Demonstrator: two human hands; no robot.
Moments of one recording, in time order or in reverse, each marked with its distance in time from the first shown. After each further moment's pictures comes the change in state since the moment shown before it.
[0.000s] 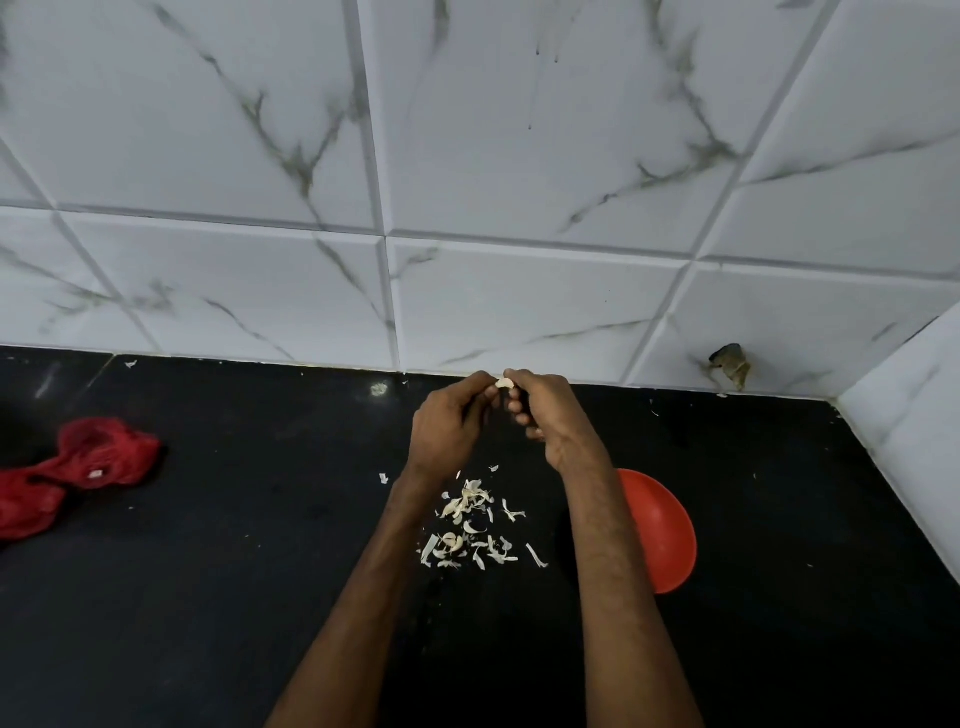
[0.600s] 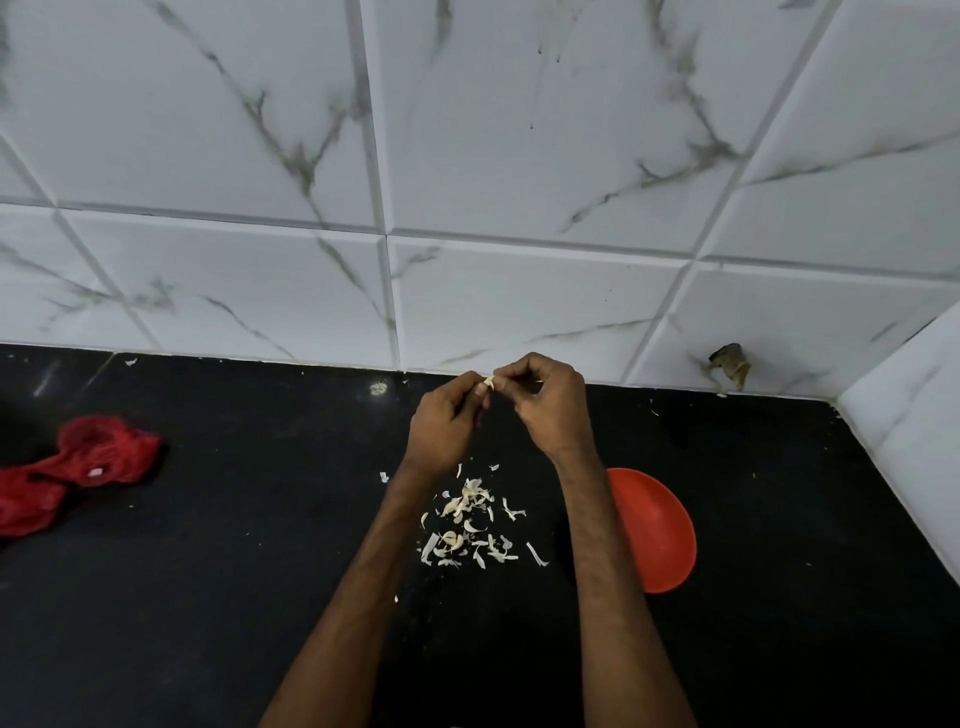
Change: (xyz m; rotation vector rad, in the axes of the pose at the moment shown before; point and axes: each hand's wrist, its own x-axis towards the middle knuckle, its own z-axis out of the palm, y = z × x) left_hand 0.003 -0.010 -0.001 -0.209 -0.024 -0.078; right_hand 0.010 0.019 -0.001 -0.211 0.133 -0.588
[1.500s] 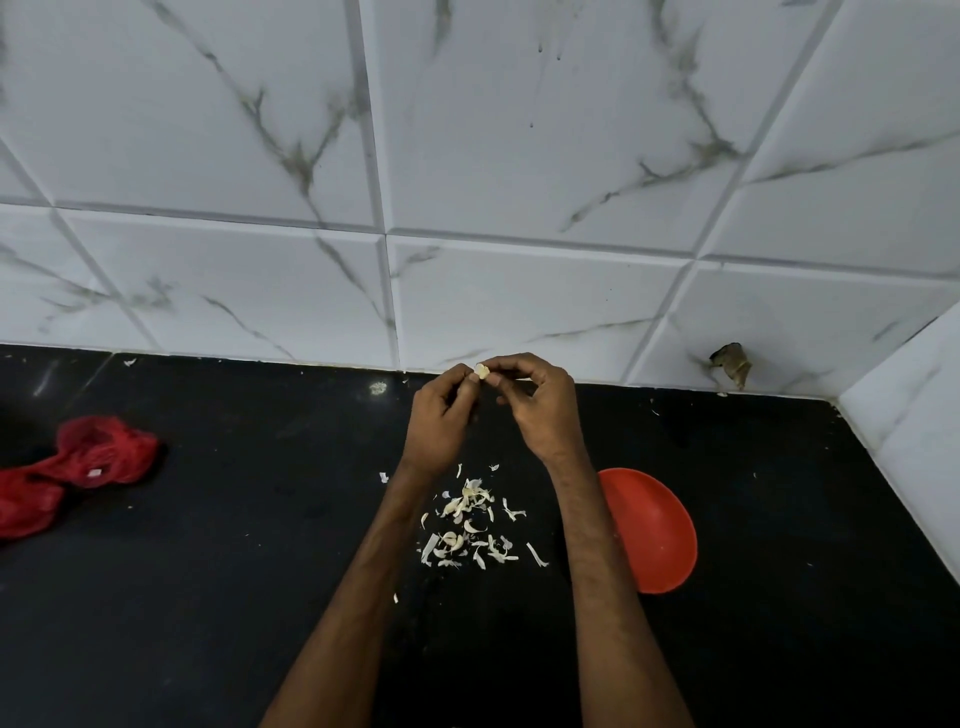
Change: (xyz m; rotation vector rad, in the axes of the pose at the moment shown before) left_hand -0.001 0.015 -0.001 -0.210 0.089 -0.005; right_hand -0.001 0.007 0.010 0.189 -0.045 -0.051
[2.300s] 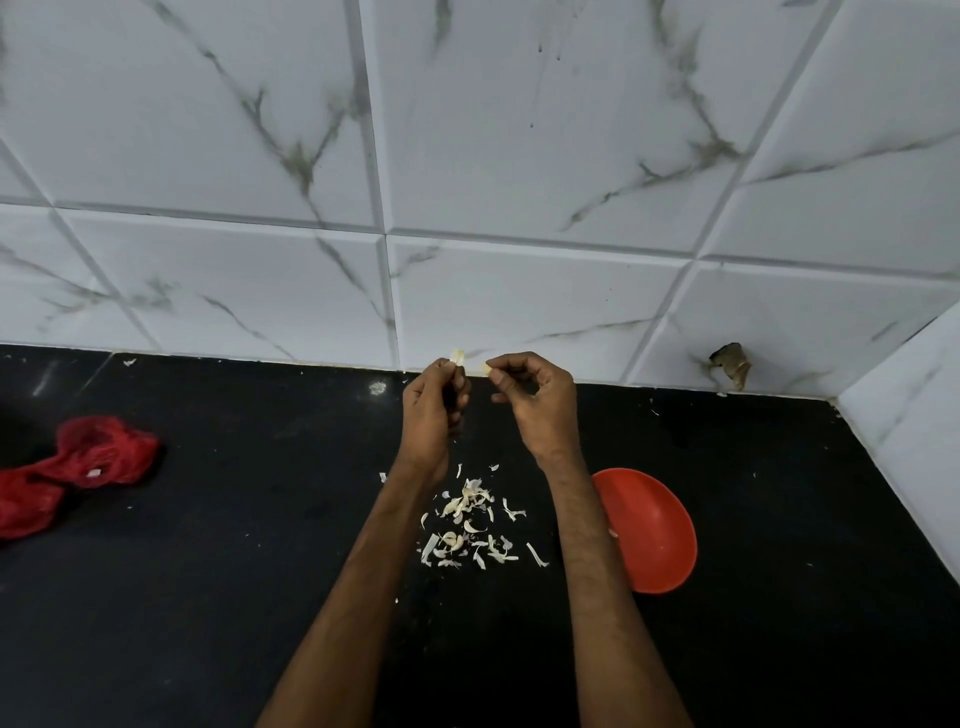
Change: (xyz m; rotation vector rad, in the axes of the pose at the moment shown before) left_hand 0.002 0.012 0.000 -0.462 0.115 -0.344; right_hand 0.000 0.006 0.006 0.117 0.098 0.076
